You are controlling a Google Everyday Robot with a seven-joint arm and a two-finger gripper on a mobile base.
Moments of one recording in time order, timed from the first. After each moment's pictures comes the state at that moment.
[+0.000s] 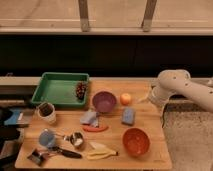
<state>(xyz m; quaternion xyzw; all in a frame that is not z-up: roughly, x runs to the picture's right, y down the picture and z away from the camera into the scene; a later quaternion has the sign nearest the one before) 0.264 0.109 0.799 -0.22 0.22 0.84 0.44</state>
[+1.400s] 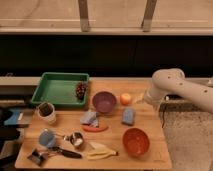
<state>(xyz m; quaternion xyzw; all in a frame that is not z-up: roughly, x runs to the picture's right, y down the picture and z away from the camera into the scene) 0.220 0.104 0.796 -0.23 0.20 0.81 0.51</state>
